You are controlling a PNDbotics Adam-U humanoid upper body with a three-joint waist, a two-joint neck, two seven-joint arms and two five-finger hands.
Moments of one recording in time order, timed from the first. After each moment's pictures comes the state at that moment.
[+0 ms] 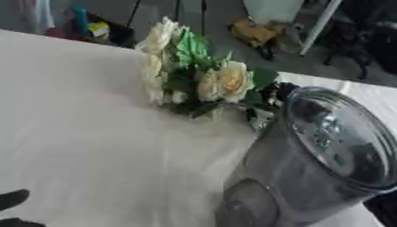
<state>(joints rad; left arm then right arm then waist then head) -0.41 0.17 -0.35 -1.99 -0.08 -0.25 -0.21 -0.52 -0.96 -0.06 -1.41 0.77 -0.16 -0.06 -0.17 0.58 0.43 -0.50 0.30</state>
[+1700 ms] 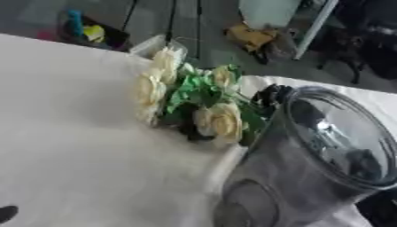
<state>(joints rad) -0.42 0.17 -0.35 -1.99 -0.09 -0.25 -0.22 -0.51 -0.97 -0.09 -1.40 0.69 -0.22 -0.13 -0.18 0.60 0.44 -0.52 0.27</state>
